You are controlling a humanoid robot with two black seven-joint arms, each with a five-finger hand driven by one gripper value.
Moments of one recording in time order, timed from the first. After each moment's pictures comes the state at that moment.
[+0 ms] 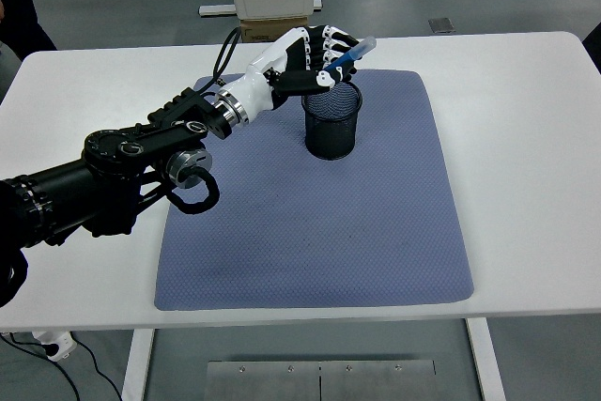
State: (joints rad) left arm -1.16 0.12 0.00 -0.77 0.11 -0.10 -0.56; right arm -0.01 0.00 0.59 0.23 0.09 0.05 0.03
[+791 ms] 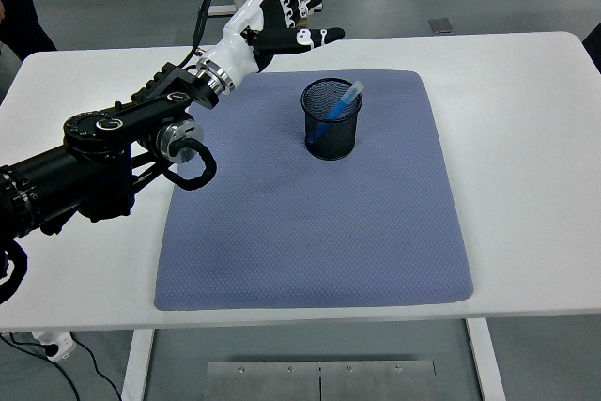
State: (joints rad) left arm -1.17 0.17 -0.14 -0.76 0.08 -0.10 -0.56; right arm -0.01 0.00 0.59 0.23 0.09 0.05 0.03
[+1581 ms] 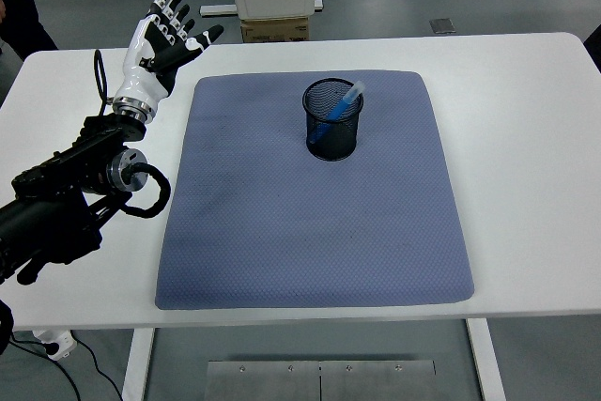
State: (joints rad) left arm -0.91 0.23 -0.47 -0.68 0.02 0.02 -0.60; right arm -0.01 0.00 0.59 0.23 0.09 0.05 0.03
